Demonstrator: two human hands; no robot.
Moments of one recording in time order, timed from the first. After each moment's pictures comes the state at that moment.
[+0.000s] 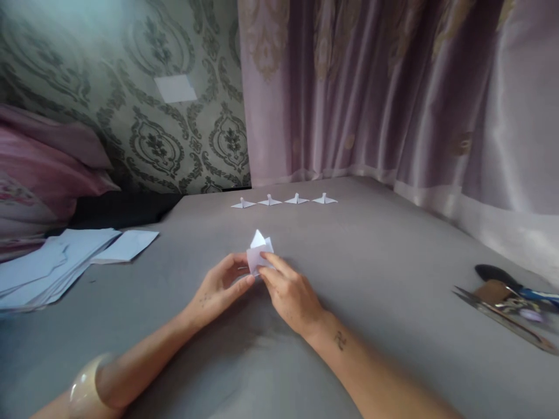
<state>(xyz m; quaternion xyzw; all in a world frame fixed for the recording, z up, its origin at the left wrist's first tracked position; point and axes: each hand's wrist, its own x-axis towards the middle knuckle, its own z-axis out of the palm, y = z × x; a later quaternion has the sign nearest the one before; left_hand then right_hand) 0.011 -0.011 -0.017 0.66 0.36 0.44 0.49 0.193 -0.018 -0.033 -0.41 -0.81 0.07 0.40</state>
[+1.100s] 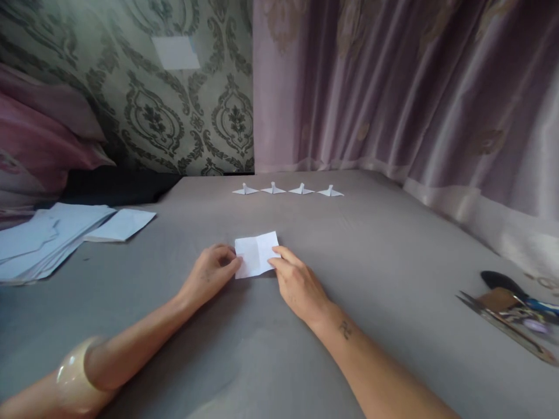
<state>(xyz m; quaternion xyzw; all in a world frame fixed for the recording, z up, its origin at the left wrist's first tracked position) -0.004 0.004 -0.023 0.68 0.63 0.30 0.22 0.204 -0.007 -0.043 -0.46 -0.82 0.12 0.31</state>
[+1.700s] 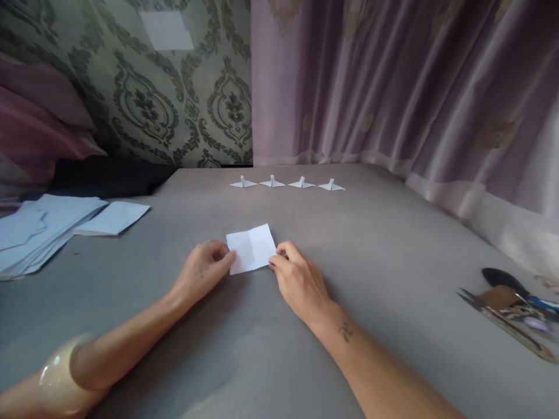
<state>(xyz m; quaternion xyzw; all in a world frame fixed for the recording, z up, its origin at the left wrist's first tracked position) -0.004 0.001 -0.018 0.65 0.67 0.28 0.22 0.202 -0.014 -0.033 -0.51 -0.82 0.06 0.27</state>
